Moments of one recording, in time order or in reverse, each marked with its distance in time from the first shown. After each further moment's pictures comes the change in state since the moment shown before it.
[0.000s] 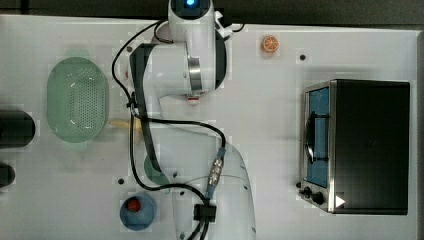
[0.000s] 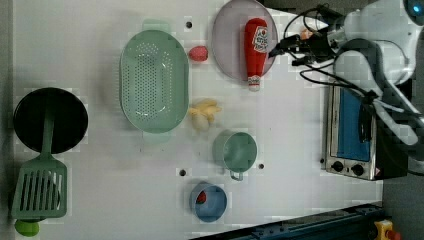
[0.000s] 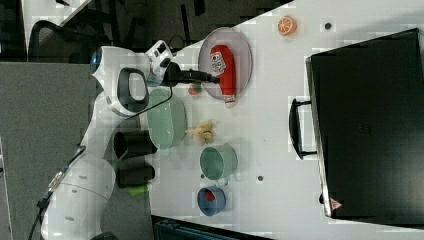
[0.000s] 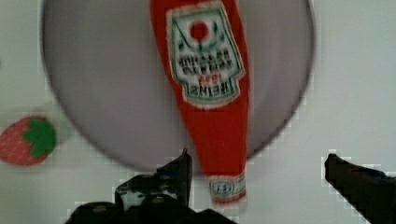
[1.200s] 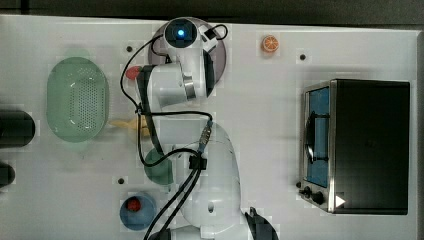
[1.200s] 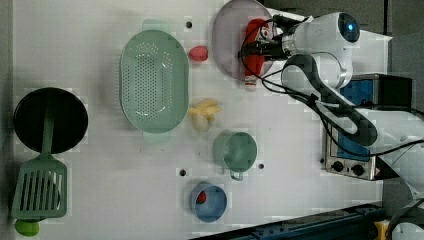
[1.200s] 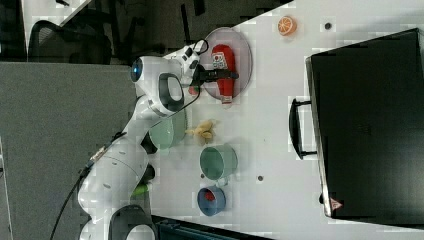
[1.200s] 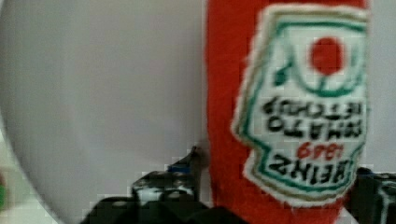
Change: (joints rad) arm 0.030 0.215 -0.004 0.010 -0.054 0.278 -0.030
